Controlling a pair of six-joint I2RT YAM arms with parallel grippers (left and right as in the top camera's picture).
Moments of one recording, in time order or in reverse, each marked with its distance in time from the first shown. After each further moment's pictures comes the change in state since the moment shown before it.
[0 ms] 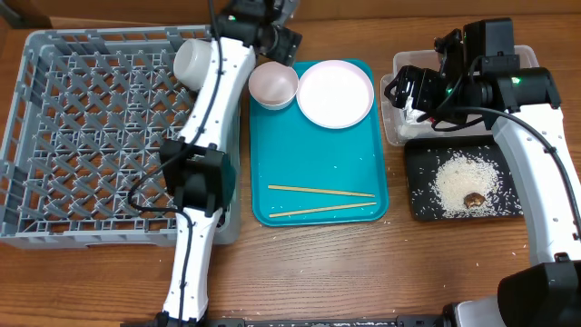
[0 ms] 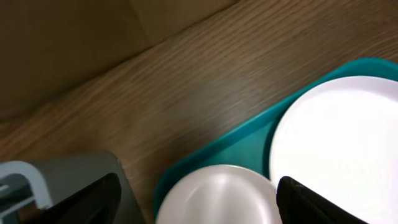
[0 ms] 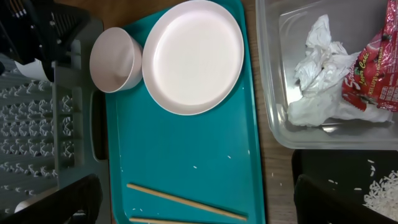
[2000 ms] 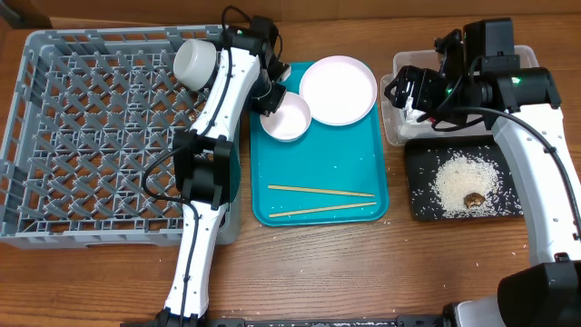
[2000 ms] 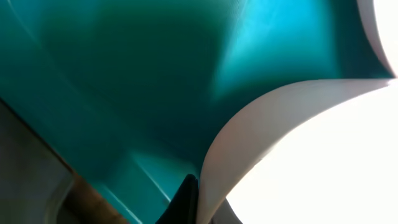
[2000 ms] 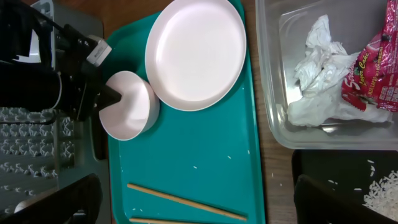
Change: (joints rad) left arm -0.007 0.140 -0.013 -0.477 0.020 -0.061; right arm 0.000 0.000 0.000 0.000 0.000 0.000
